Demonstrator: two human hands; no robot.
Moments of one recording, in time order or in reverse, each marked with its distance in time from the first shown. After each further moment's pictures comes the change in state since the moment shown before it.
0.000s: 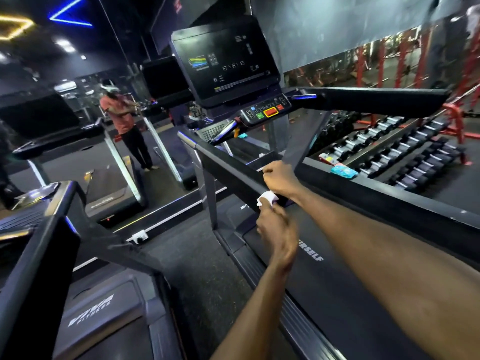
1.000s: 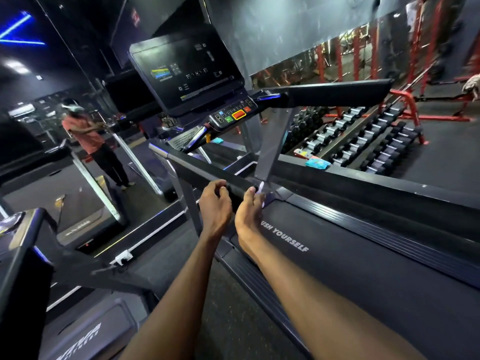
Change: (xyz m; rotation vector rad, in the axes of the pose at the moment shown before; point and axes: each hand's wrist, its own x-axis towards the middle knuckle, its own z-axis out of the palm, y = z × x) left_hand 0.088 -0.022 -0.042 -0.006 -0.091 0.288; right_hand -0.093 -0.024 0.058 0.911 0.443 0.418
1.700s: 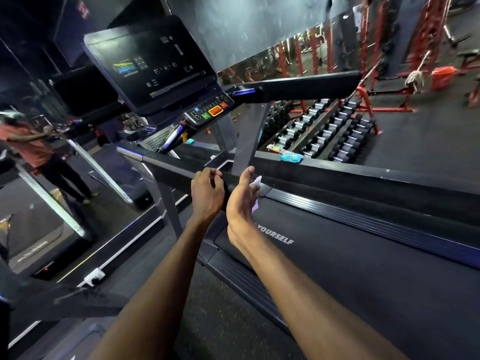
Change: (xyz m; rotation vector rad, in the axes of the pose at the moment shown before) left_hand 0.061 -0.030 0.014 0.135 -0.151 0.238; right_hand 0.020 -0.006 0.030 0.148 0.151 0.120
